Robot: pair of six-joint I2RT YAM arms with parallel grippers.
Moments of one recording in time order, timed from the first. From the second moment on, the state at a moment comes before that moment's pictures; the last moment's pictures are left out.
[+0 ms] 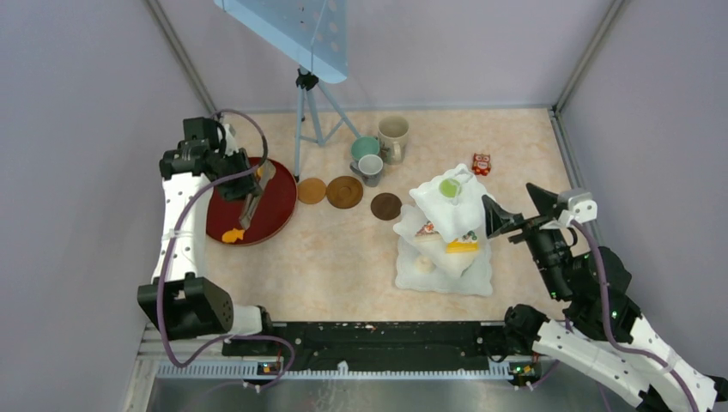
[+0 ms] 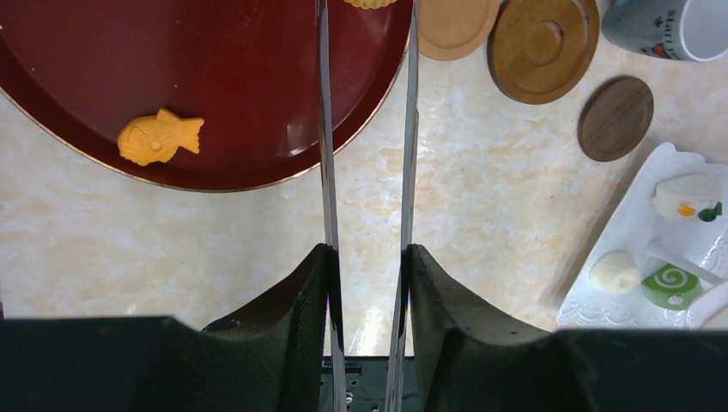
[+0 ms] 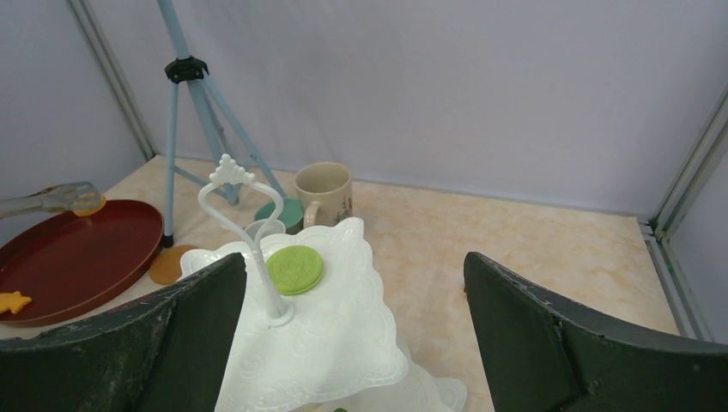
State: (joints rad) left arm 0.17 1.37 1.44 -1.11 0.19 -0.21; right arm 0.92 0.29 0.73 -0.16 0.60 -0.09
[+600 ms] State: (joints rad) left arm -0.23 1.36 1.69 -1.13 0.25 -0.16; right arm 0.92 0.33 0.79 -0.15 0.69 -0.12
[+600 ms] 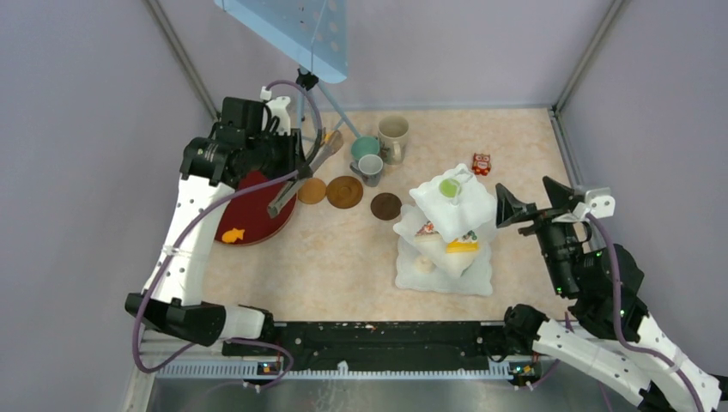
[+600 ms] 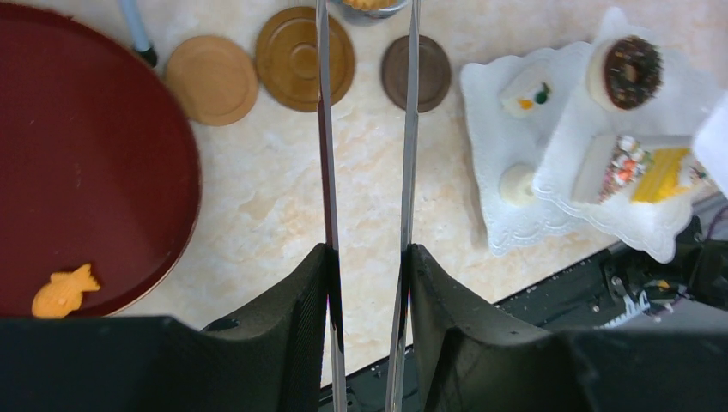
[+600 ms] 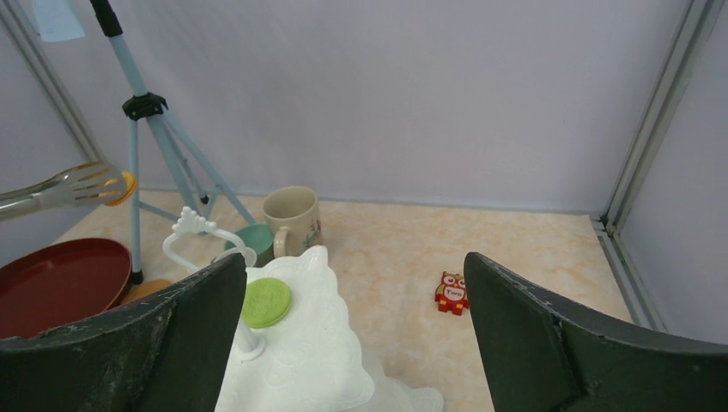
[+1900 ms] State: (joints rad) left arm -0.65 1.27 1.54 -0.93 0.63 0.01; right arm 0.92 0.40 0.85 -0.07 0.89 -0.13
